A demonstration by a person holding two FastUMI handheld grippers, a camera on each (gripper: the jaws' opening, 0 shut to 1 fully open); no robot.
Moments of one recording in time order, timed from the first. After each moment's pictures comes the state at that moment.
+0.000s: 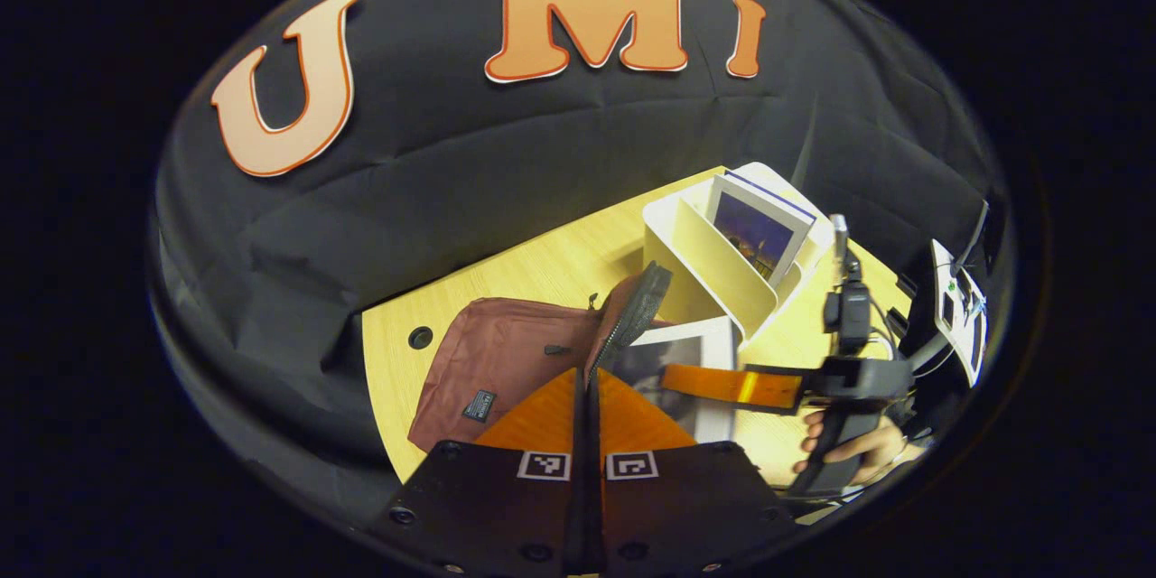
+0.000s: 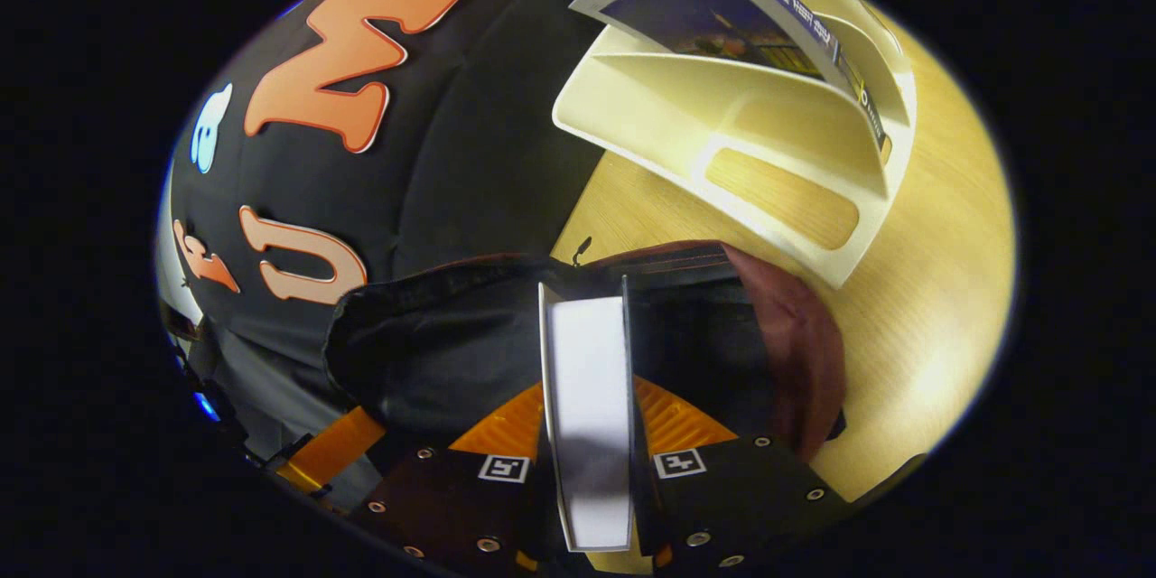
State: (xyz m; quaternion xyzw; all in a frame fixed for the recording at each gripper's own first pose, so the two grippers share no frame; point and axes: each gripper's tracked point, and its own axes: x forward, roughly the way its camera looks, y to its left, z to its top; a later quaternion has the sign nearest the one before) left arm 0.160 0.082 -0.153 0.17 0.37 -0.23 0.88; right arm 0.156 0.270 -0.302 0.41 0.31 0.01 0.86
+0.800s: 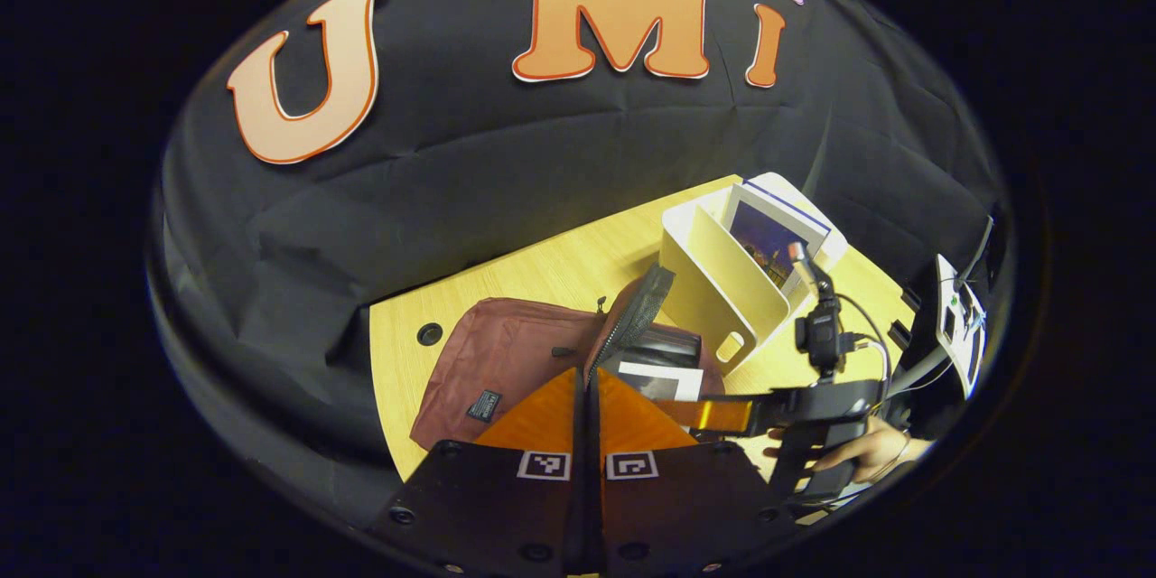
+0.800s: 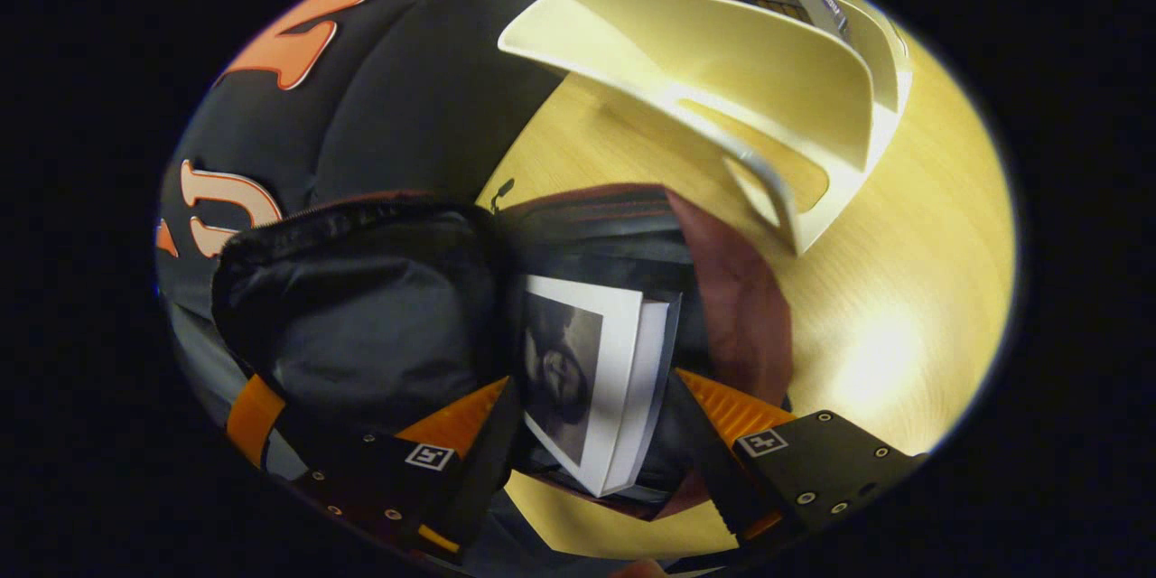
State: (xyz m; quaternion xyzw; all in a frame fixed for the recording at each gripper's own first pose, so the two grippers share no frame) left arm 0.170 0.101 -0.152 0.15 0.38 -0.22 0.89; right arm 0.136 0.250 -0.338 0.33 0.42 -0.04 0.84
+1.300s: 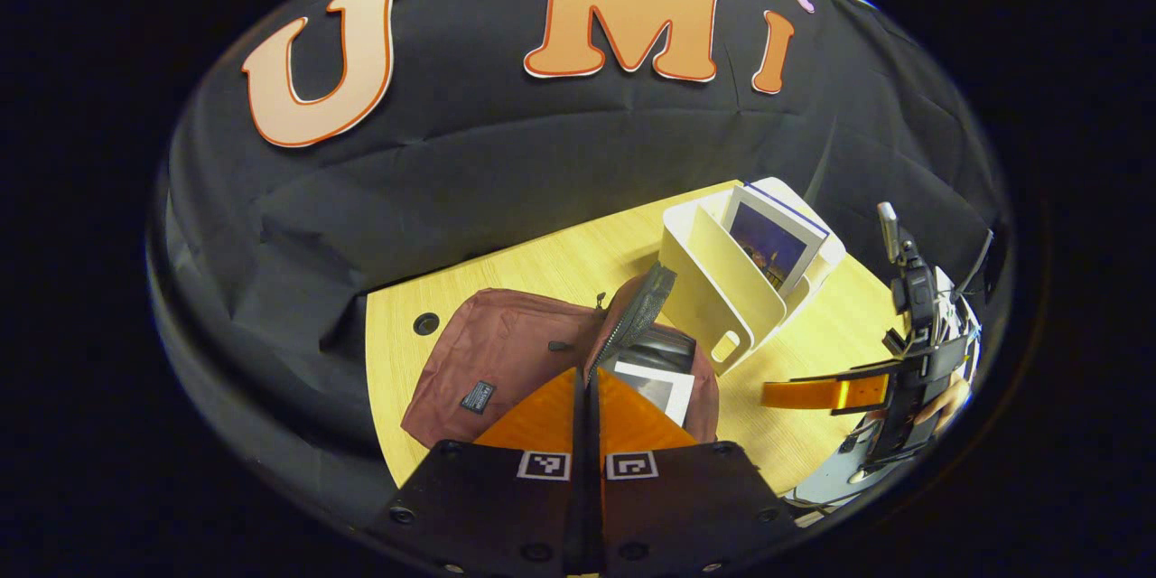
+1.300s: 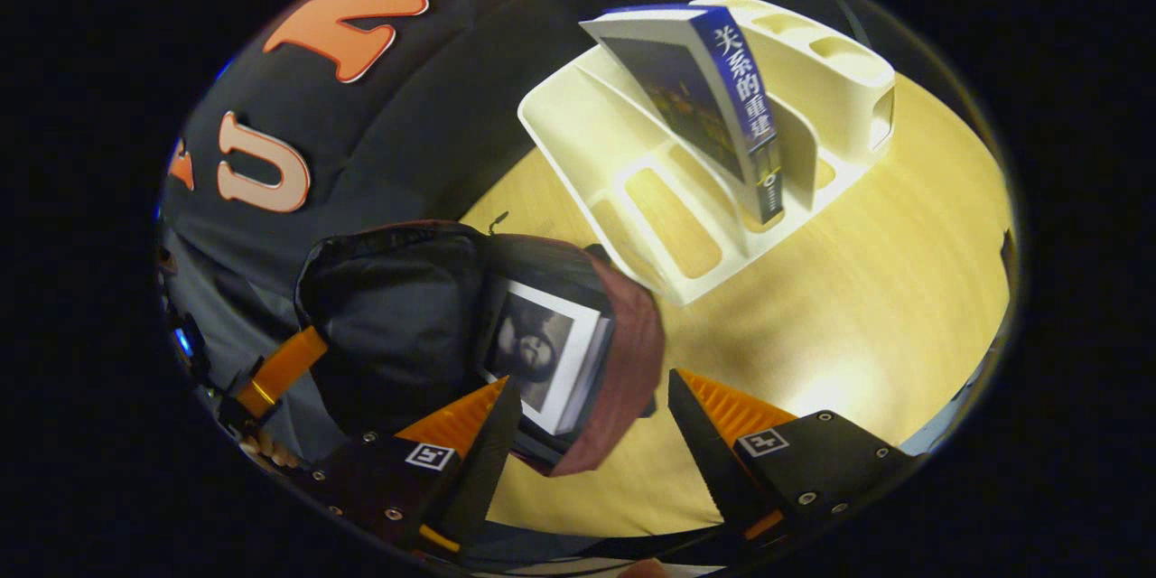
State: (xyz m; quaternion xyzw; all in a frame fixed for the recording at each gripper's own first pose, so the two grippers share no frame) left arm 0.159 0.105 -0.158 0.13 0.38 -0.21 0.89; right arm 0.060 0.157 -0.276 0.19 0.43 -0.03 0.88
